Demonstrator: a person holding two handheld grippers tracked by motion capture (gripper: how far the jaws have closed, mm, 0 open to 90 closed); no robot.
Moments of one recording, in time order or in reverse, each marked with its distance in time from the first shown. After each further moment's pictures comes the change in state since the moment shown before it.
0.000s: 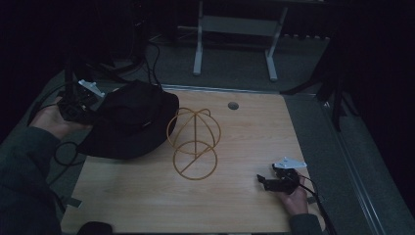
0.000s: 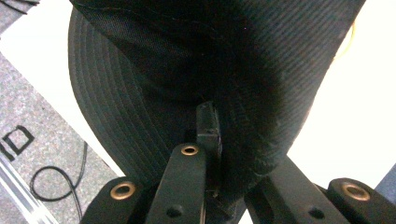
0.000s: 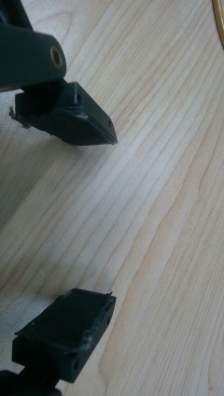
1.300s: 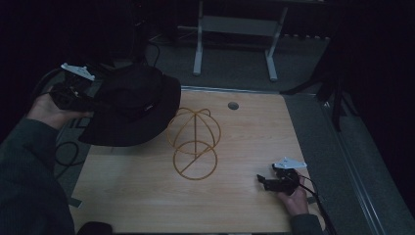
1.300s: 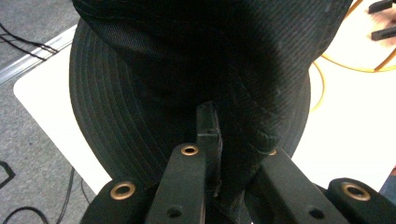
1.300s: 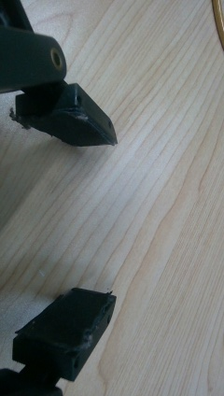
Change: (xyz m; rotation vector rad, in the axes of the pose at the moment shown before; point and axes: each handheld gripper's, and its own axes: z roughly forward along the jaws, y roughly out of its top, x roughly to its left) left arm 0.013 0.009 -0.022 -0.185 -0.051 -0.058; right arm 0.000 0.000 0.000 -0.001 0.001 -0.002
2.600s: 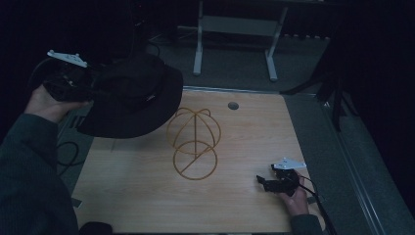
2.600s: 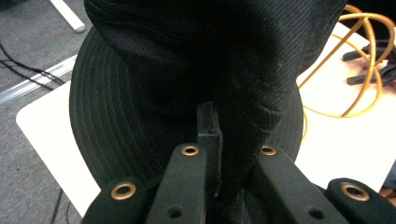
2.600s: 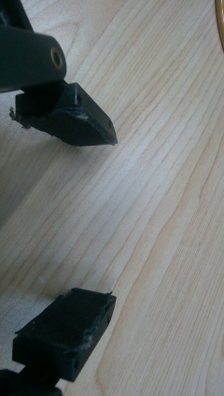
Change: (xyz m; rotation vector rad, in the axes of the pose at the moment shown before) left arm -0.001 0.014 -0.022 -0.139 -0.022 -0.037; right arm 0.001 0.000 0.000 0.001 0.019 -0.016
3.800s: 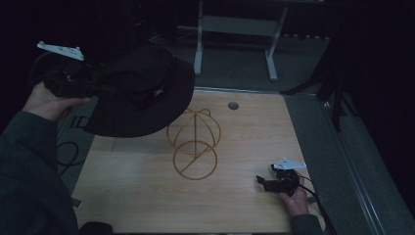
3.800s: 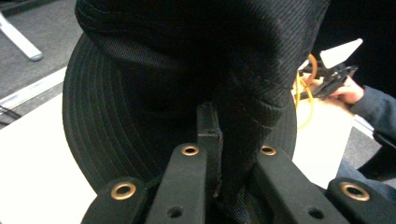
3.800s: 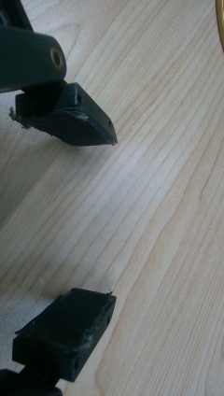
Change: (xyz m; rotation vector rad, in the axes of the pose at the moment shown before) left arm -0.013 0.014 -0.010 -0.094 -0.164 0.035; right arm 0.000 0.000 0.000 0.000 0.003 -0.005
